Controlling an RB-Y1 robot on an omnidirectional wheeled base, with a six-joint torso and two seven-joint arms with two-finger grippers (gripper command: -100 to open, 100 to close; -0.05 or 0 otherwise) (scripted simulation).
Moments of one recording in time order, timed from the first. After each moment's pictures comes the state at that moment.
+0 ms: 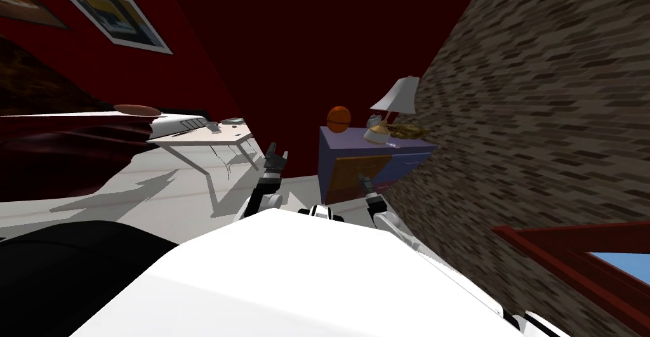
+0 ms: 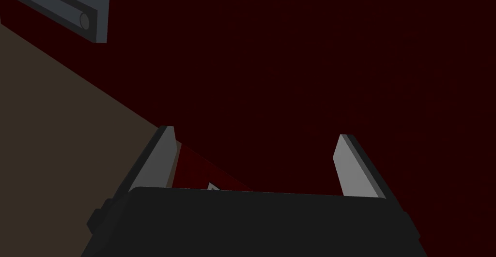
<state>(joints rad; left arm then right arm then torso) 0.47 0.02 0.02 -2.21 0.05 -0.35 0.16 0.10 -0.86 0.62 -1.72 2.09 0.62 0.58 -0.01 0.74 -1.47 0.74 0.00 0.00</state>
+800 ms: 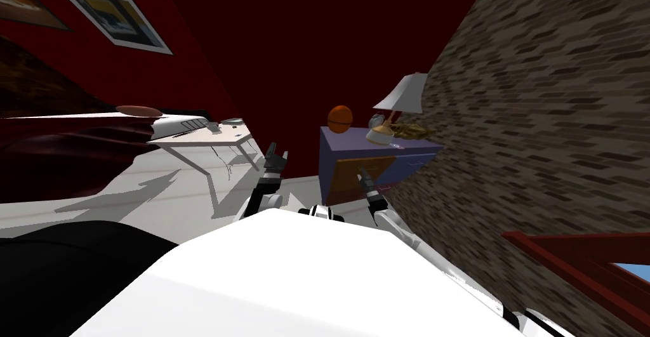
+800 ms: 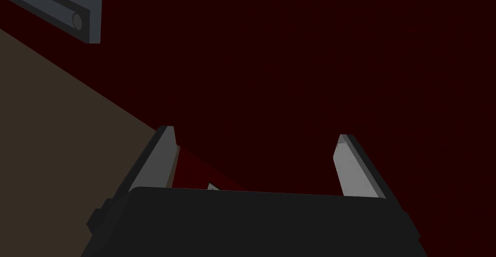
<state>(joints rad) 0.47 0.02 0.02 -2.21 0.05 -0.35 0.16 0.09 -0.87 0.61 -1.73 2.07 0.61 0.59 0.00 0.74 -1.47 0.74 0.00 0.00</state>
